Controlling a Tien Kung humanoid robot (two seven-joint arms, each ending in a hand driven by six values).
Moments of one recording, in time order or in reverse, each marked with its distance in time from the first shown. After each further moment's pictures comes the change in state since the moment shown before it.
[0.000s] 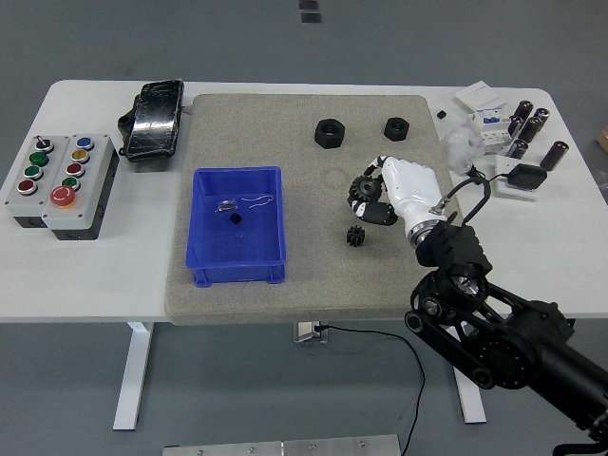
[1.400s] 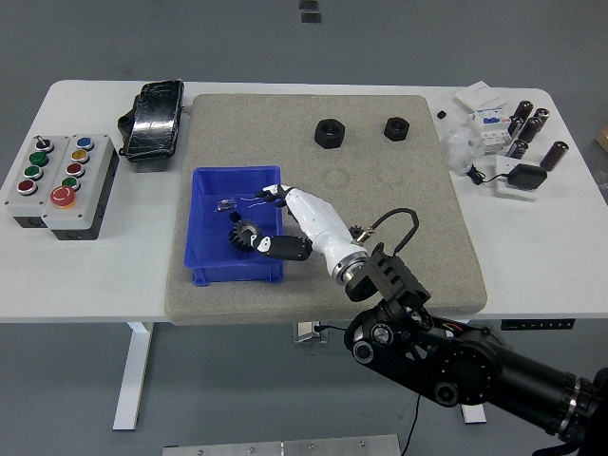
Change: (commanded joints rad) left arm 0.005 0.005 -0.008 0.000 0.010 0.000 0.011; right arm 0.056 0.064 -0.264 0.004 0.423 -0.125 0.204
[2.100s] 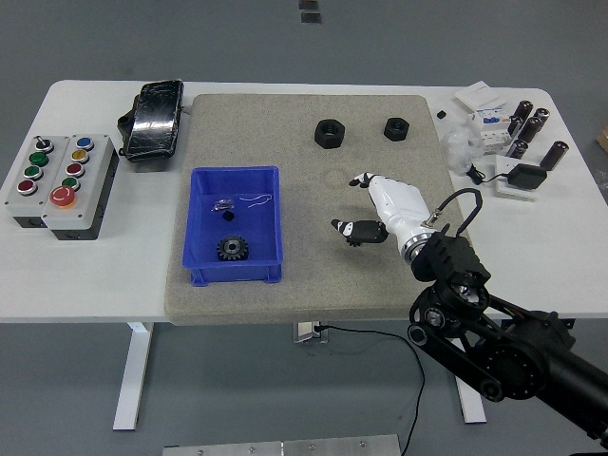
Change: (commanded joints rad) left arm 0.002 -0.003 0.001 0.000 -0.008 0.002 -0.002; right arm -0.089 -0.128 0.189 0.011 -0.401 0.240 -0.245
